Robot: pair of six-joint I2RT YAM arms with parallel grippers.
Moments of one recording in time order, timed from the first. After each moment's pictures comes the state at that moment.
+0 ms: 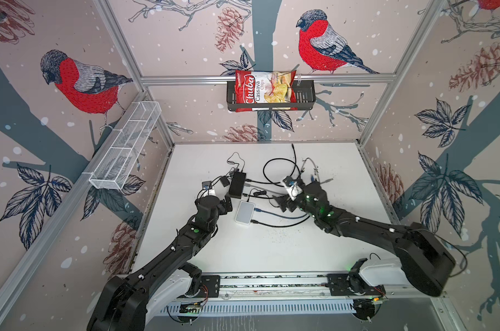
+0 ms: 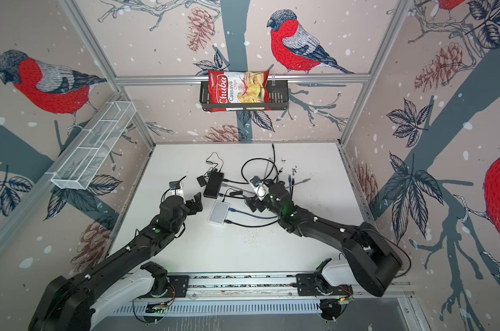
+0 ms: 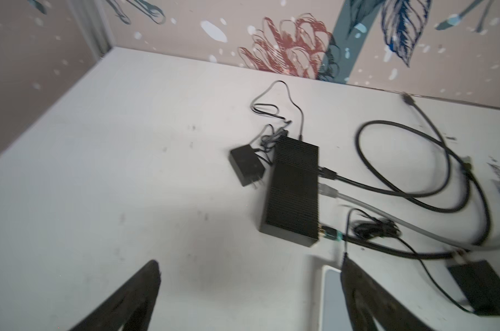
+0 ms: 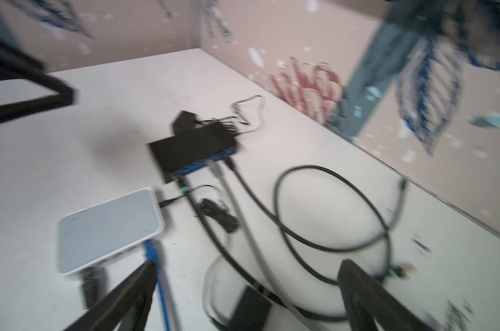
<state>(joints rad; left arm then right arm) -0.42 0.95 0.40 0.08 -0.41 -0.32 0.67 1.28 0.58 0.36 0.03 -0.18</state>
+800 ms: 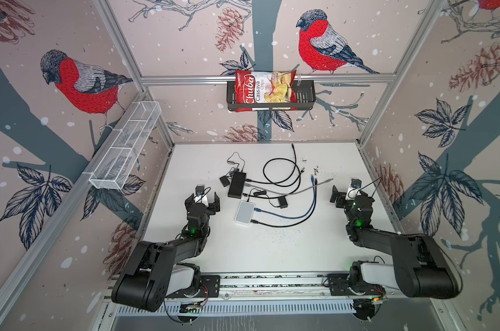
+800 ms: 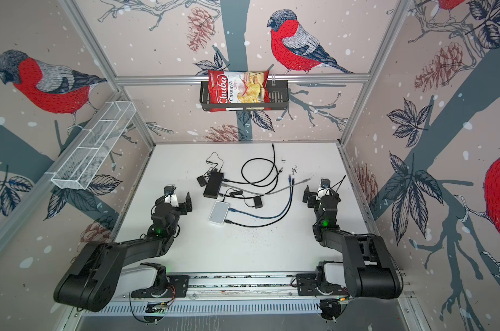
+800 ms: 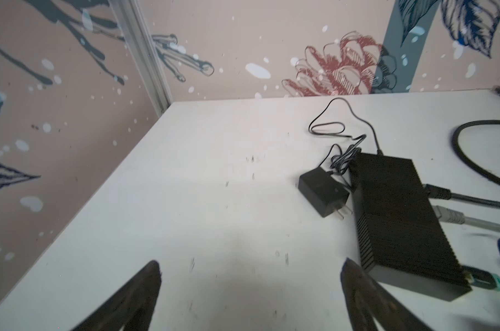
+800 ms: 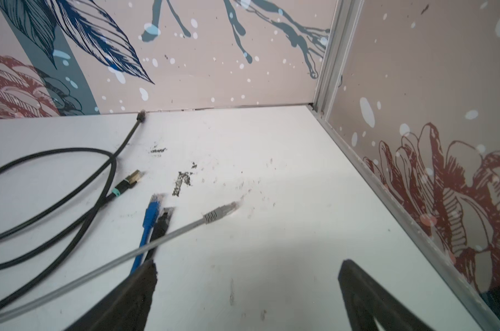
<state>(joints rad) -0.18 1.30 0.15 0.93 -0.27 0.02 0.05 1.31 0.22 0.87 0.10 -0.03</state>
